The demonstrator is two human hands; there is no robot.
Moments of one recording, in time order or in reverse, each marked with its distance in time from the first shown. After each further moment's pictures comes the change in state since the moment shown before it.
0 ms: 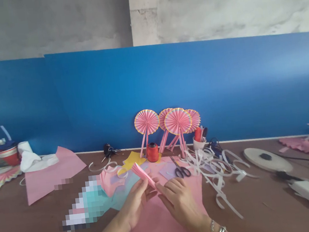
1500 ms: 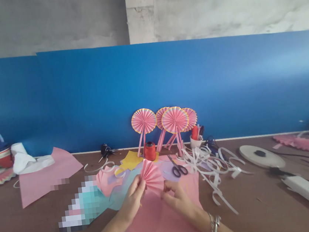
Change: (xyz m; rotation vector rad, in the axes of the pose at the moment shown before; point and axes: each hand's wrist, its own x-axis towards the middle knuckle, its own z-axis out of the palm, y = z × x) left_hand -0.007 0.006 -0.004 0.416 0.190 0.062; right_hand -0.002 0.008 0.004 0.847 -0.195 0.619
